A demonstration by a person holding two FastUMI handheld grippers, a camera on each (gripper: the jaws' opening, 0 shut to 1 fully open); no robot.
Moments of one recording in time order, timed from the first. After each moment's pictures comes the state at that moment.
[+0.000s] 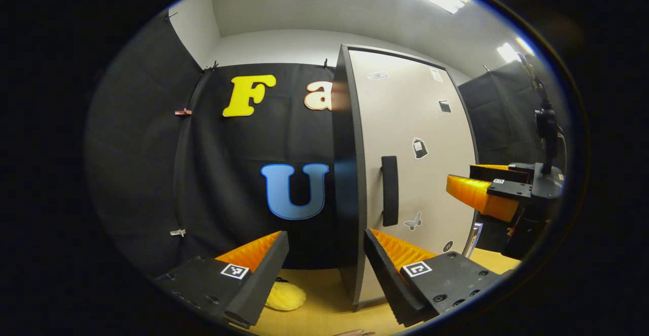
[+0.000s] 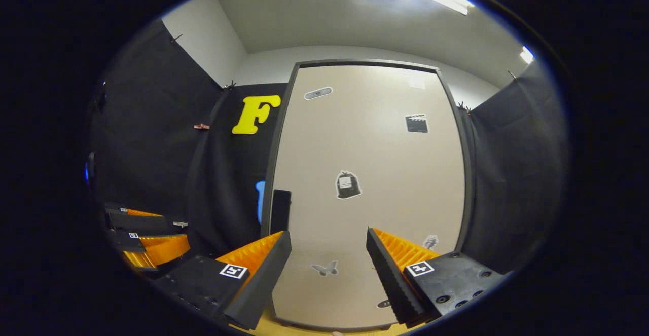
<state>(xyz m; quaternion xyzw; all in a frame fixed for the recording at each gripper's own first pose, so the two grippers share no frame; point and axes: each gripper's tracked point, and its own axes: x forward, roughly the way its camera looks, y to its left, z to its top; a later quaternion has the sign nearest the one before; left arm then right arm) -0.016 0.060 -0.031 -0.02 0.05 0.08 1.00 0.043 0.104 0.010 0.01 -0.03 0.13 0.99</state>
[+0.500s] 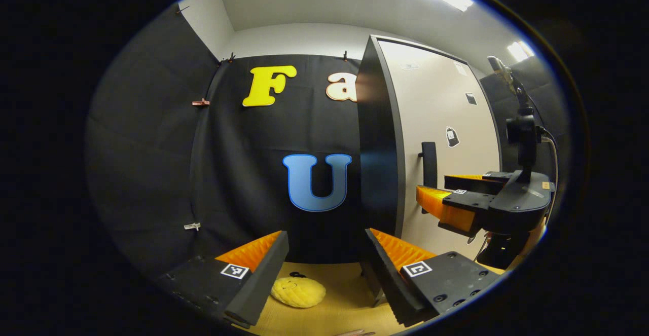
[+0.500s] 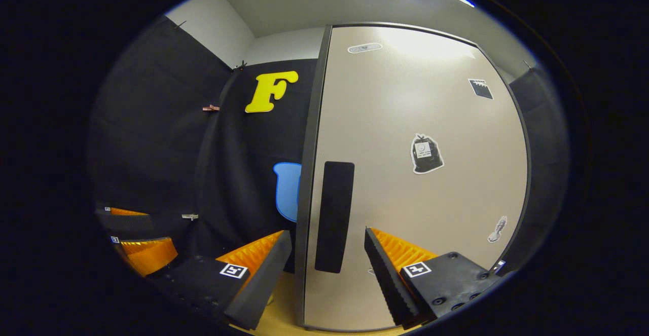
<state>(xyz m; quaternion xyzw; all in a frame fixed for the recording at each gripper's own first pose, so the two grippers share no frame) -0.017 0.114 -0.060 -0.03 0.07 0.12 0.99 0.100 0.184 -0.044 0.01 0.03 0.14 0.99</state>
